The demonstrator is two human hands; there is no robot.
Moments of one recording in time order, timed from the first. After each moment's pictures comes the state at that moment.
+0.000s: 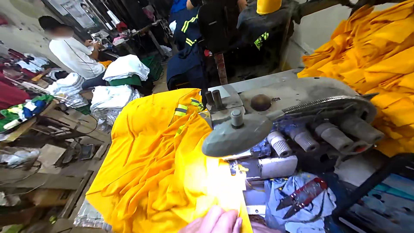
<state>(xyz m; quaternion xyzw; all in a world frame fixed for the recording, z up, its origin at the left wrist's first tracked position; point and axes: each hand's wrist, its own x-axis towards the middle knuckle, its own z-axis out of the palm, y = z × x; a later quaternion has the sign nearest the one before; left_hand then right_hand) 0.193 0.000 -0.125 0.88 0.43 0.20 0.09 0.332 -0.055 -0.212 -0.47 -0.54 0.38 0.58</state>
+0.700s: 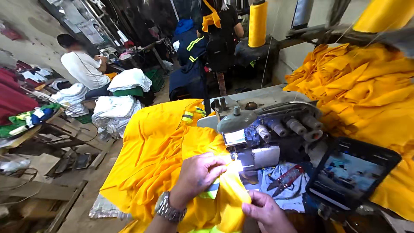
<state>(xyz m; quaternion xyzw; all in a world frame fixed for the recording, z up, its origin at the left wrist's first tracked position) 0.161 0.098 -0.131 0.90 0.35 0.19 0.17 0.347 -0.051 -0.228 -0.35 -0.34 0.63 0.60</state>
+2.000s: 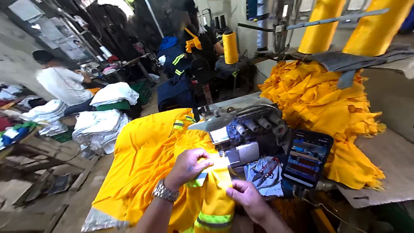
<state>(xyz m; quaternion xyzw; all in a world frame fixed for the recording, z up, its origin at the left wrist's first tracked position) 0.155 0.121 -0.117 0.89 0.35 0.13 0.24 0.339 -0.038 -0.235 -0.37 -0.46 0.53 0.61</state>
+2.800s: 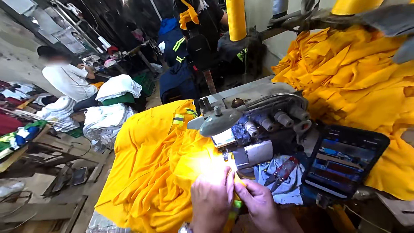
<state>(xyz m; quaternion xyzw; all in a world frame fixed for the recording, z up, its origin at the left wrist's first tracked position) 0.212 0.036 -0.147 0.86 0.41 0.30 -0.03 0.322 -0.027 -0.235 -0.44 -0.41 0.37 0.71</state>
